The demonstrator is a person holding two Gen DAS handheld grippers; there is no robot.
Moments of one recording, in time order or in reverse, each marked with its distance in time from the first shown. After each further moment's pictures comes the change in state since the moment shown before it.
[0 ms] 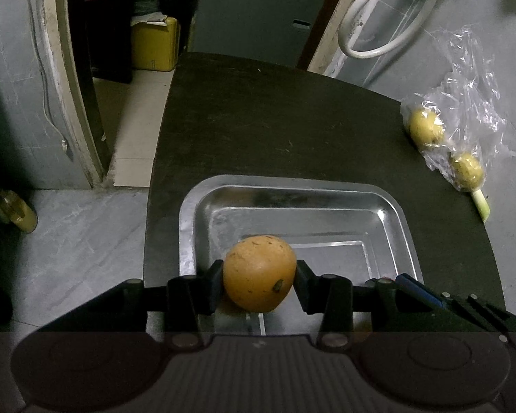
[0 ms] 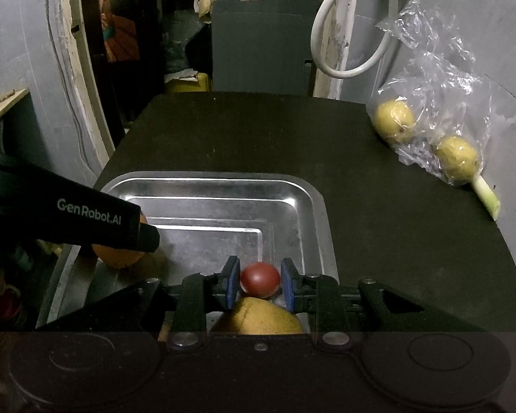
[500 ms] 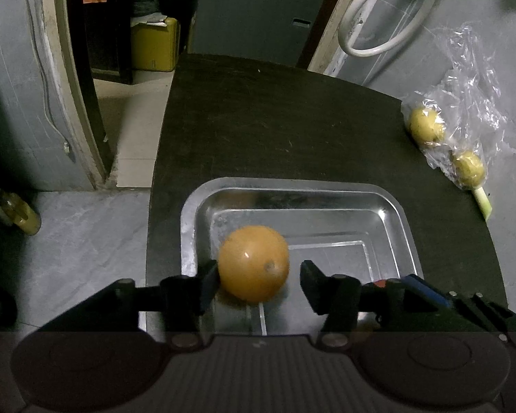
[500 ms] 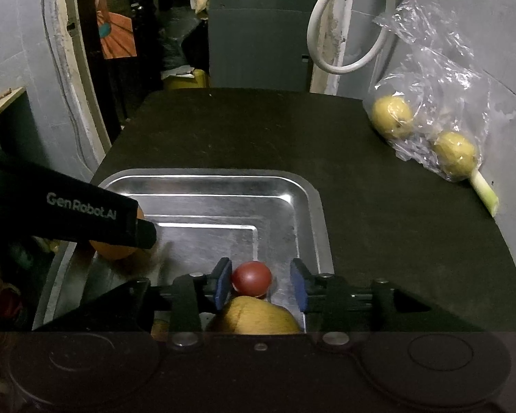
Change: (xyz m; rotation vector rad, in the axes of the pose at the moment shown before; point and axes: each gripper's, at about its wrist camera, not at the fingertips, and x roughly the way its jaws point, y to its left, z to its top) left arm -0.002 -0.002 0.002 0.013 0.004 0.014; right arm 0.001 -0.003 -0.001 0.008 0.013 -0.013
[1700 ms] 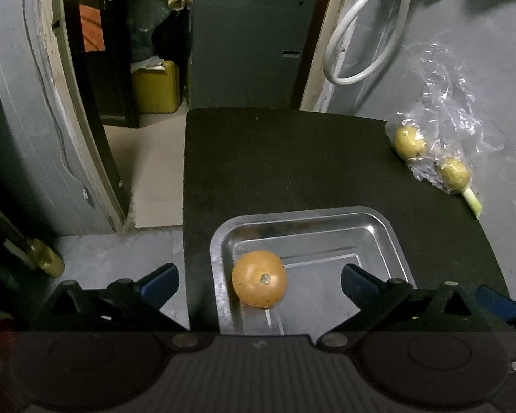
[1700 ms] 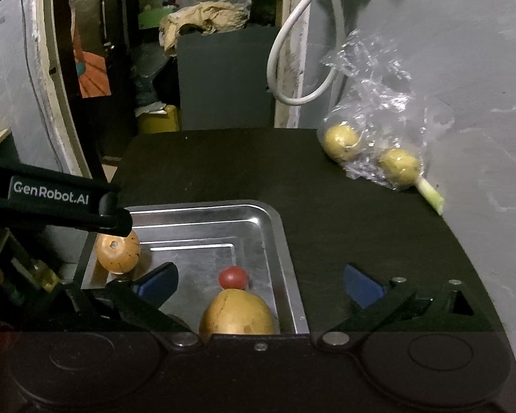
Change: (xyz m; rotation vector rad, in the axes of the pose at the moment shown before) left arm -0.057 -0.008 0.001 0.111 -0.112 0.052; right arm -0.070 -0.003 -0.008 0.091 -0.116 -0.092
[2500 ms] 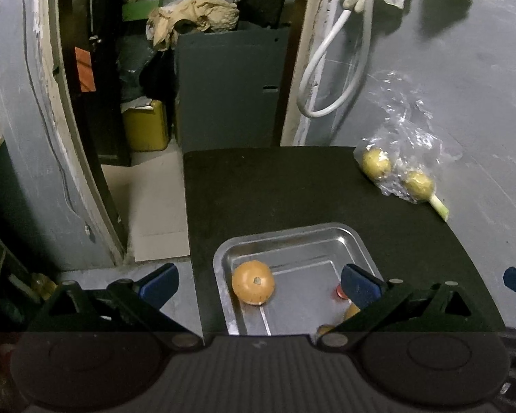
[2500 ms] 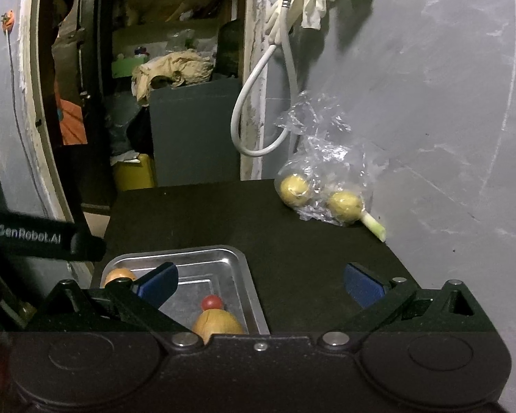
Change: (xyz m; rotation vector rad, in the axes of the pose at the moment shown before) left arm -0.069 -0.006 -0.012 0.076 -0.118 -0.035; right arm -0.084 -0.011 0.003 0.075 -0.153 -0.100
